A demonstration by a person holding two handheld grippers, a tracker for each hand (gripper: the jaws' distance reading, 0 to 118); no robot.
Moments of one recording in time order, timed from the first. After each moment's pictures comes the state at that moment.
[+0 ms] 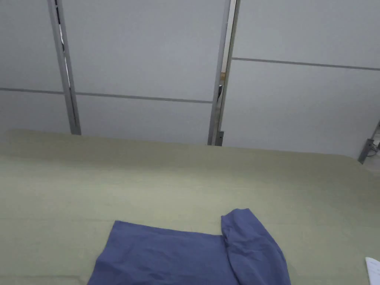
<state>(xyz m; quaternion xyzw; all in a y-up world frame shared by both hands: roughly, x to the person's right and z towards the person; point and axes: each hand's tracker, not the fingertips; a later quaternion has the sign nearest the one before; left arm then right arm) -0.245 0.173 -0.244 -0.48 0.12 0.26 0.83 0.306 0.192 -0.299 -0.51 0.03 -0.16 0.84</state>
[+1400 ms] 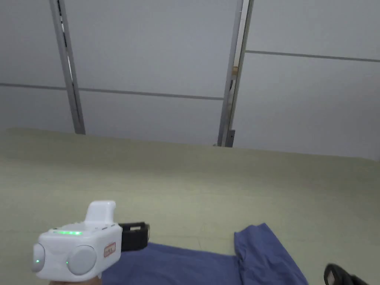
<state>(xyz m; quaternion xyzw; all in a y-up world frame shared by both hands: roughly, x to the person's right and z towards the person) -0.199 0.207 -0.521 -0.36 -0.04 0.07 0.93 0.242 0.277 -0.370 -0.17 0.05 -0.05 0.98</state>
